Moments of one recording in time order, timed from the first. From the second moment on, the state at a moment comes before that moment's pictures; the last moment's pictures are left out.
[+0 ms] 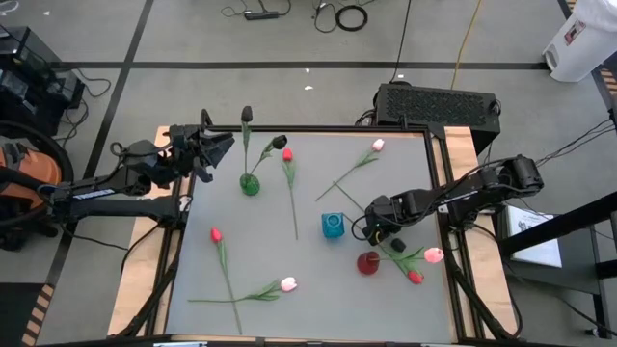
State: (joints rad) left arm 0.19 0.57 0.67 0.12 -0.24 -0.41; right arm 0.11 1.42 0.64 -0.60 -0.01 1.14
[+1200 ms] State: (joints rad) left arm 0.19 0.57 0.67 0.12 -0.19 -0.41; right arm 0.11 1.26 0.74 -0.89 -0.08 1.06
